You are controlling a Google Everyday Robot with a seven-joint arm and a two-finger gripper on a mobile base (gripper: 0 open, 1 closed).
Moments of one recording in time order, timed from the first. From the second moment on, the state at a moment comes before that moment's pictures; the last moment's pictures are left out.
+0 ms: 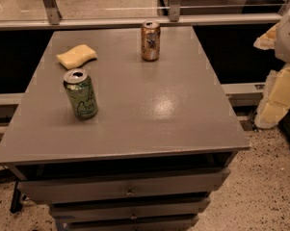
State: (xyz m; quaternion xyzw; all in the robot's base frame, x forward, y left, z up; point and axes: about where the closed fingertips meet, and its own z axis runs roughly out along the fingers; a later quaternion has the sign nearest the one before) arm 0.438 -0.217 0.977 -0.60 0.78 -0.03 0.16
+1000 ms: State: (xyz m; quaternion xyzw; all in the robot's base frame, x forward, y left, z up) arm 0.444 -0.144 0.966 -0.56 0.78 0.06 0.25
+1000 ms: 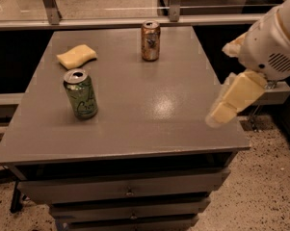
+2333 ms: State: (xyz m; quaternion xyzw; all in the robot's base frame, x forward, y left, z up) arm 0.442 -0.023 0.955 -0.47 0.76 0.24 0.38
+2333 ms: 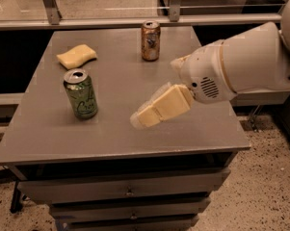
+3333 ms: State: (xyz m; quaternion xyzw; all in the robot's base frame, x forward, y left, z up) arm 0.471 0.069 0.914 -0.48 0.67 0.33 0.46
